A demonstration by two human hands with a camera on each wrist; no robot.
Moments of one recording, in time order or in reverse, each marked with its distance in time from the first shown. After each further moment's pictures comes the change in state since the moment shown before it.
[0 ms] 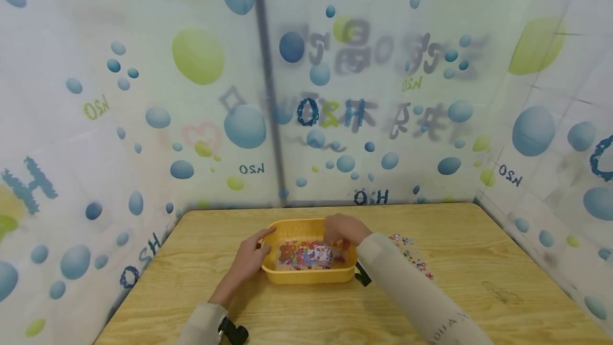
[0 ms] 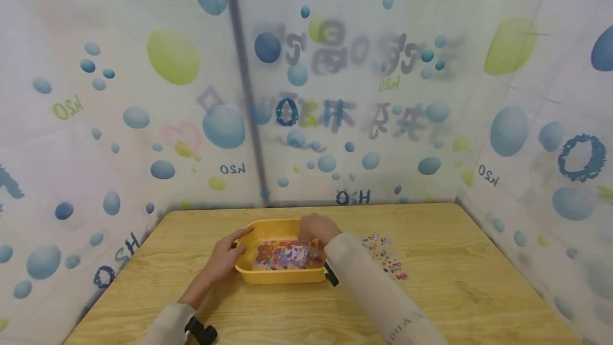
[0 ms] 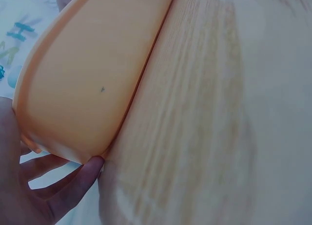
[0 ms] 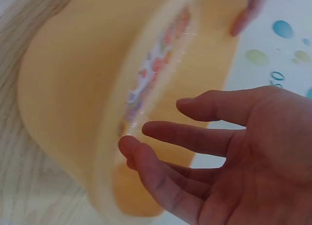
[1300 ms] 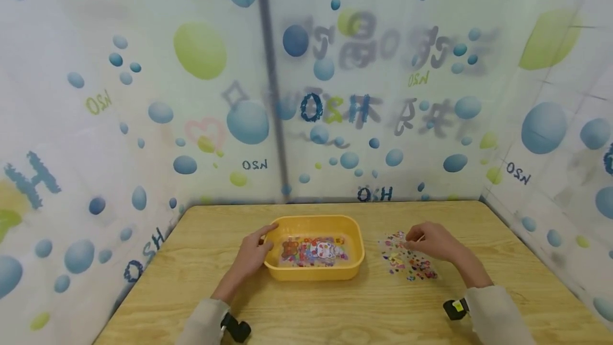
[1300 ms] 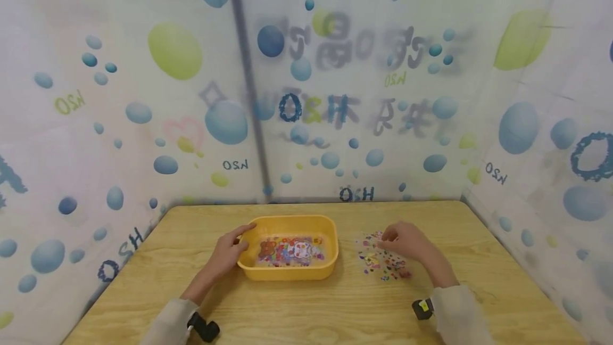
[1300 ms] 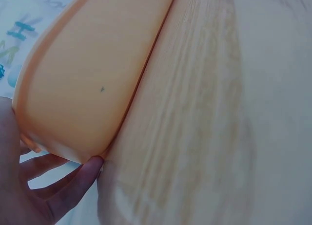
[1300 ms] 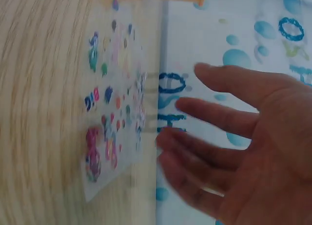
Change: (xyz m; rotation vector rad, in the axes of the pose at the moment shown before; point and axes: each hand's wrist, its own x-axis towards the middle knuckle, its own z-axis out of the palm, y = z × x) left_hand 0.001 -0.001 0.000 0.014 0.013 0.004; right_hand -0.064 0.208 -0.016 0.141 0.296 -0.363
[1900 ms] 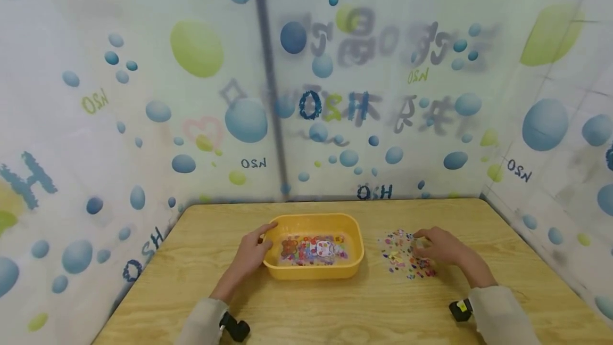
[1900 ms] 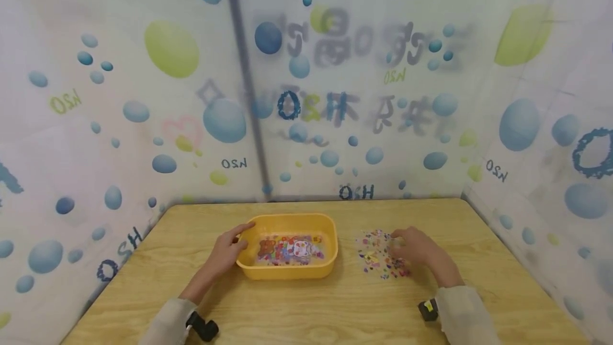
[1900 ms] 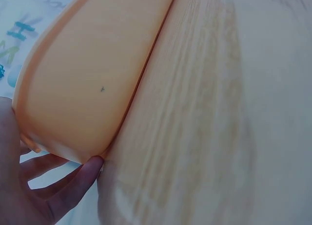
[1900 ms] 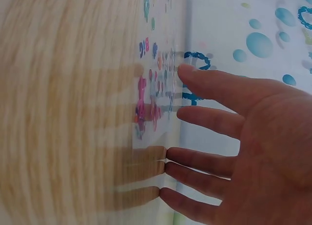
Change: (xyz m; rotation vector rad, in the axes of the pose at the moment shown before) left_hand -0.002 0.002 0.001 0.026 0.008 -0.013; right_hand -0.001 0.034 0.006 -0.143 -0.042 0.052
